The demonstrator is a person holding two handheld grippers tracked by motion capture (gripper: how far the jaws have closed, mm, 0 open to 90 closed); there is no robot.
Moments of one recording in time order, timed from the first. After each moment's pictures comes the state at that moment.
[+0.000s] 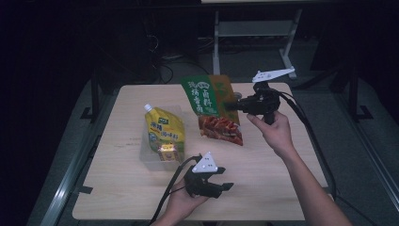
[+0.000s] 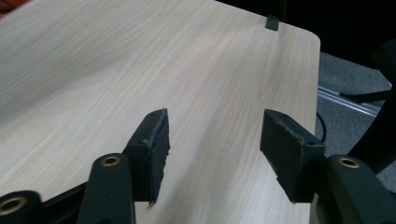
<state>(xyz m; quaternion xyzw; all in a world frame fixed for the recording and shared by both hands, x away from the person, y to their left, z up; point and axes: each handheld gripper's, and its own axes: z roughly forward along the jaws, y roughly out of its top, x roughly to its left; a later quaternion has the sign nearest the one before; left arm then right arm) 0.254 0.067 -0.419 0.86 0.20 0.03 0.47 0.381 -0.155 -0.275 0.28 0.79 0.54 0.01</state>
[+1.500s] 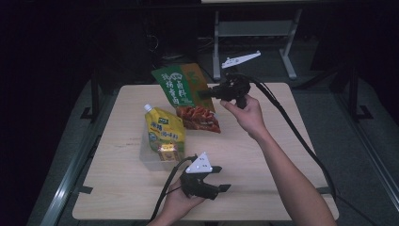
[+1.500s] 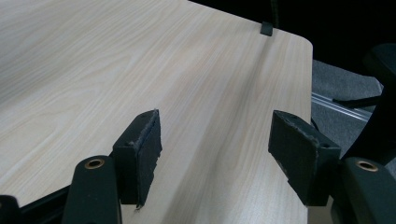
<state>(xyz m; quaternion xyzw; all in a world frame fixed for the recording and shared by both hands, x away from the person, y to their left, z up) 0.255 0.078 -0.422 0.85 0.19 0.02 0.49 0.426 -0.091 -0.264 0.24 0.80 0.54 -0.01</state>
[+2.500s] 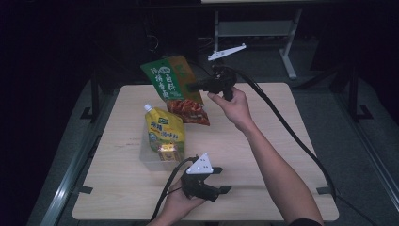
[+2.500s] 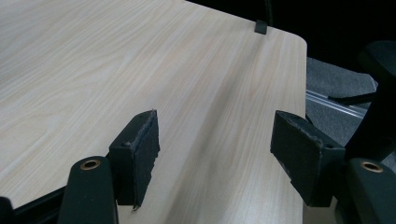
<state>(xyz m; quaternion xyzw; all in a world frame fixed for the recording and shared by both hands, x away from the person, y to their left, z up) 0.253 0.077 -0.422 0.86 0.18 0.02 0.48 0.449 -0.059 -0.257 0.23 0.80 0.55 -0.01</state>
